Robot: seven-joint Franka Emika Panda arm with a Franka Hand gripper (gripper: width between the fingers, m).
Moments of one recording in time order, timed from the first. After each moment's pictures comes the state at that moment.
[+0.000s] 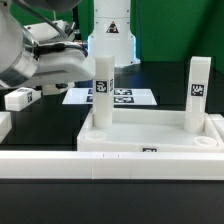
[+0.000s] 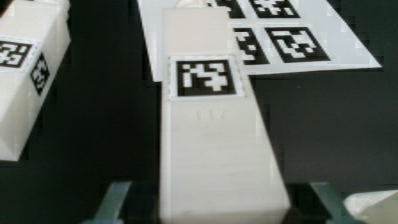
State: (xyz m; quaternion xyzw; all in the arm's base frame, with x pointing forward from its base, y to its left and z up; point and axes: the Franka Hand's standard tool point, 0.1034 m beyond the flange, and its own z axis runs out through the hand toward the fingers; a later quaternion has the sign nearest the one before) arm 0.481 -0.146 0.062 -0.88 0.08 0.44 0.15
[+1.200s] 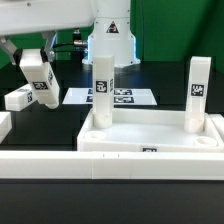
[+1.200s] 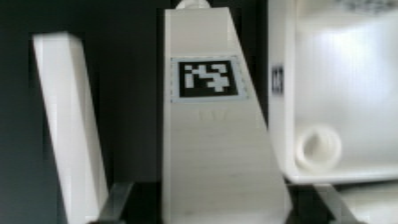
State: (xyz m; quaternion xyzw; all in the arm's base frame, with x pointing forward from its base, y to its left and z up) arm 0.586 -0.154 0.137 -0.99 0.07 0.07 0.07
